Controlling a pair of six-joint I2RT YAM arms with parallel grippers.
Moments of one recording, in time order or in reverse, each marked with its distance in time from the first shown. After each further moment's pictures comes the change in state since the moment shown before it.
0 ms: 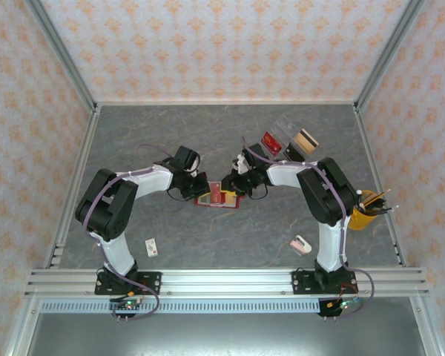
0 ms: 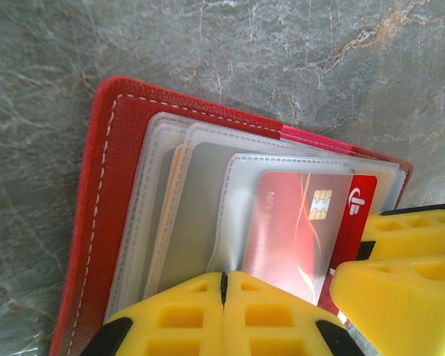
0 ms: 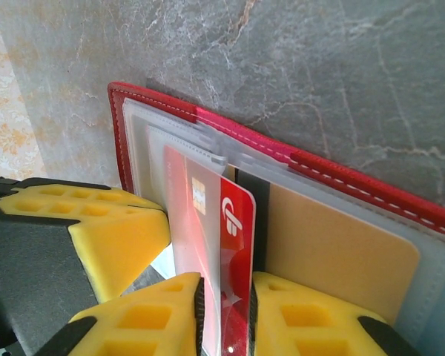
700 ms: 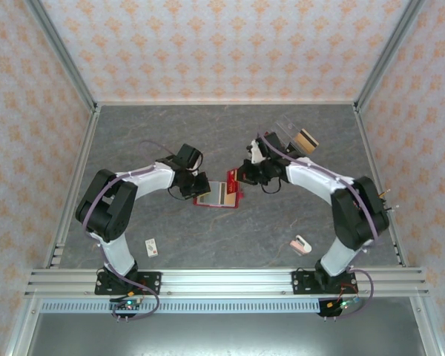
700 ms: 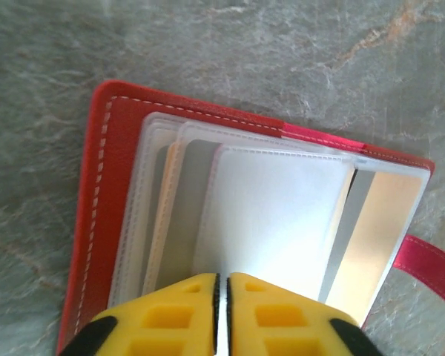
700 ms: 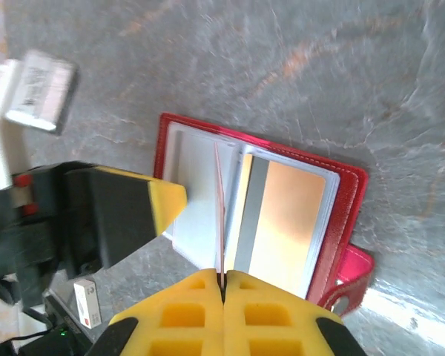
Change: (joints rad) left arm -0.021 -0.011 0.063 -0.114 -0.082 0.030; right arm -0.041 -0.335 -0.008 -0.257 0.241 -0.162
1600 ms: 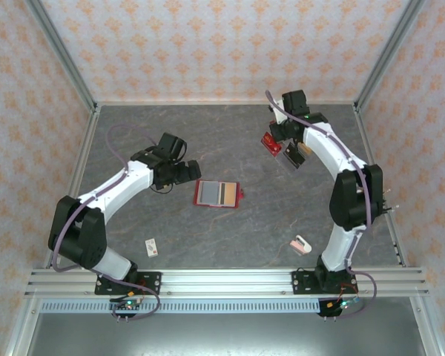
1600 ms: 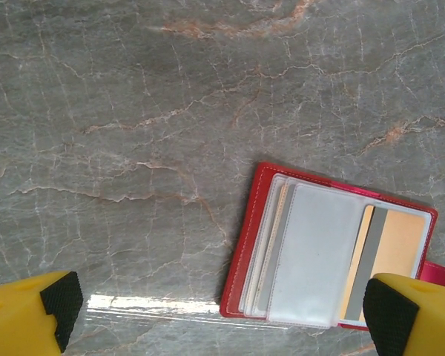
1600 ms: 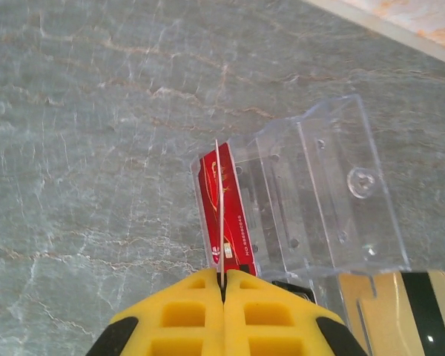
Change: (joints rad) left arm 0.064 -0.274 0.040 -0.254 -0.309 0.106; right arm -0.241 0.219 0.502 -0.238 0.469 -0.792
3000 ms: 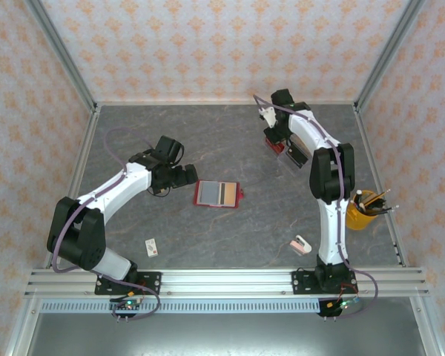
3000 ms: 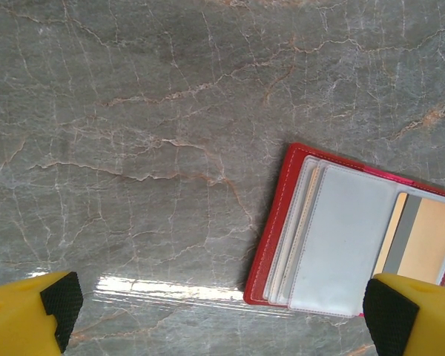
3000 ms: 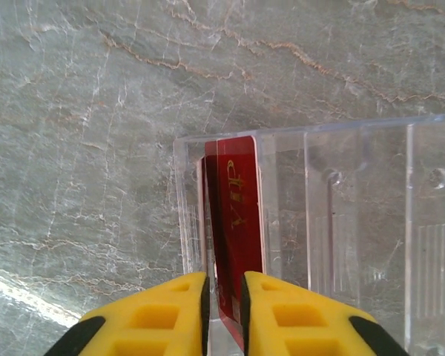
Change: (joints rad) left arm 0.015 -0.008 -0.037 -0.018 0.018 0.000; right arm -0.012 0.365 0.352 -0.250 0.031 -0.137
